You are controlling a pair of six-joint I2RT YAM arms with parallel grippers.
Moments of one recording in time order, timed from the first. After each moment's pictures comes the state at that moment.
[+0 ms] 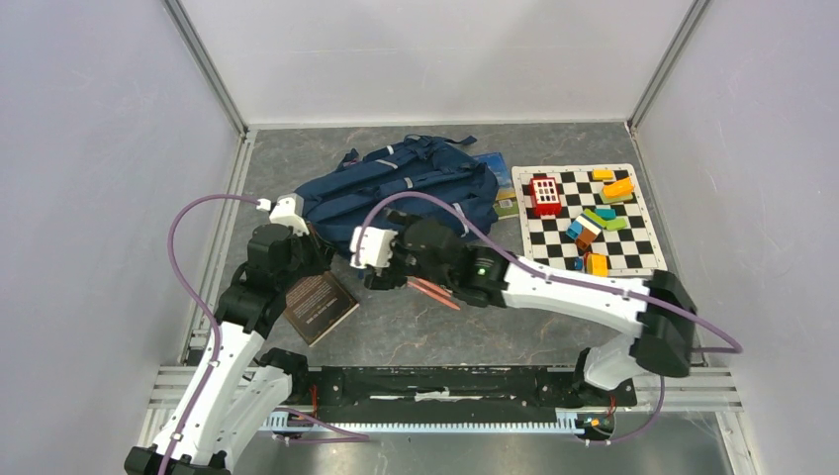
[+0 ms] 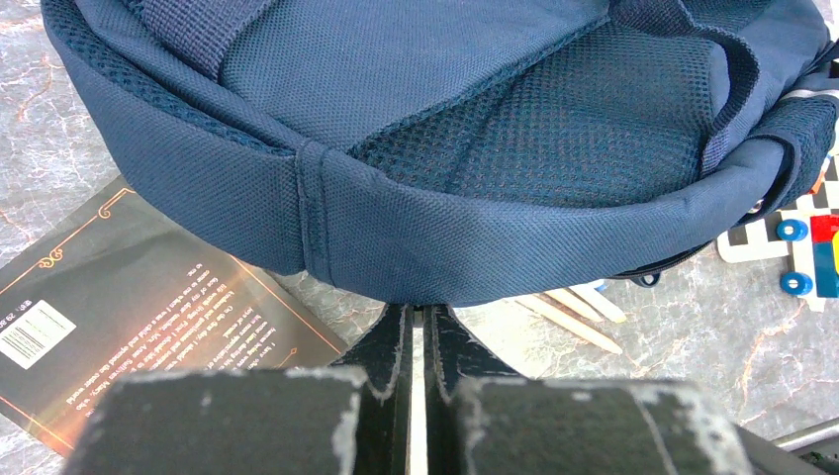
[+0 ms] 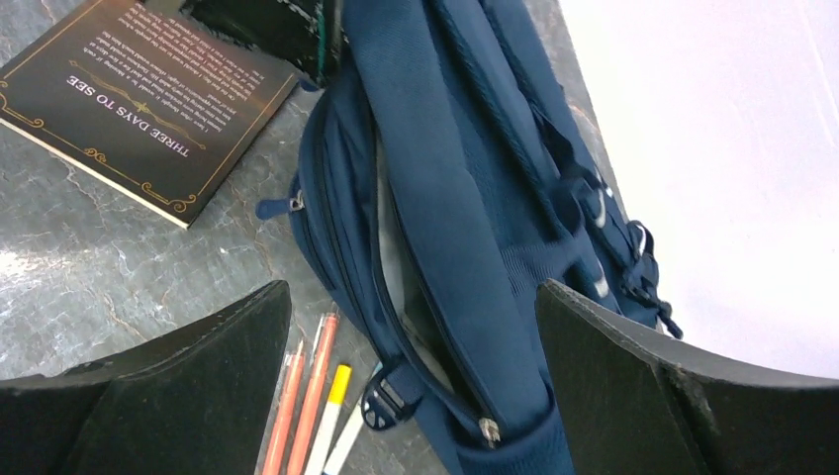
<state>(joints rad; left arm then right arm) -0.25 0.68 0.68 -0.49 0.04 -0.42 1.16 1.46 1.17 -0.07 0.19 -0.53</state>
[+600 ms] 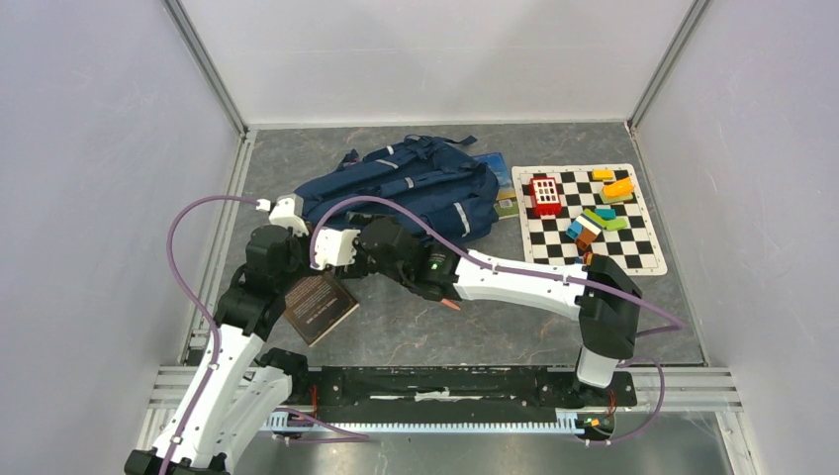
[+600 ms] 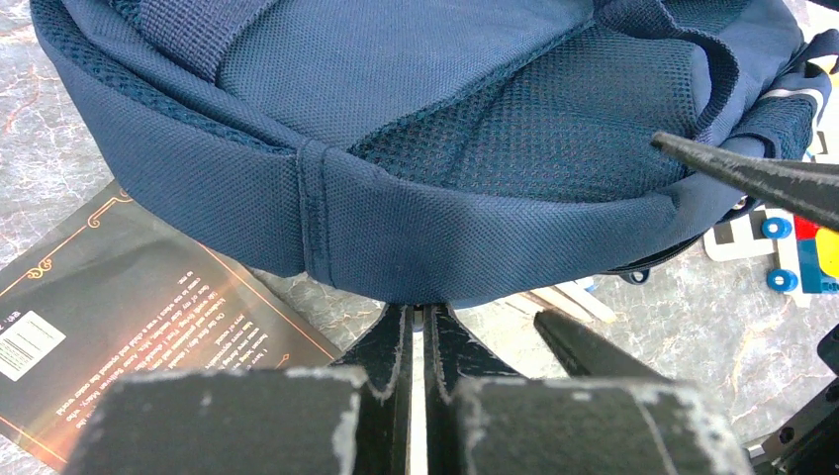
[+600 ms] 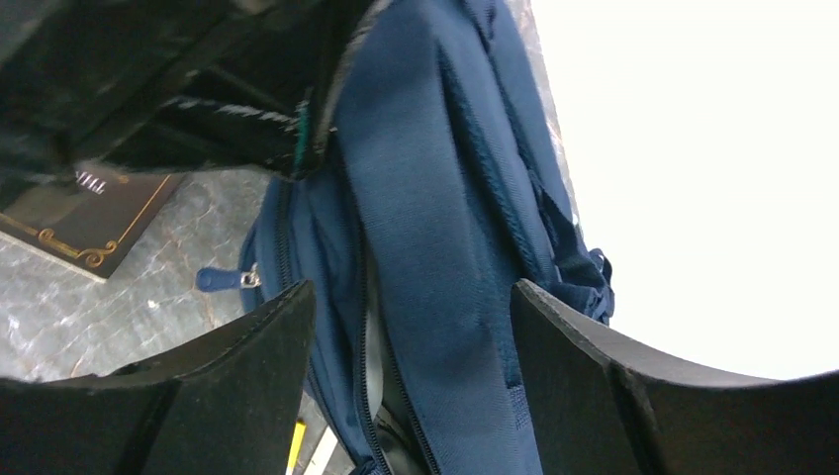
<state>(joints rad) -0.25 0.66 0.67 -0.48 0.06 -0.42 1.20 1.76 1.44 -0.11 0.30 -0.64</state>
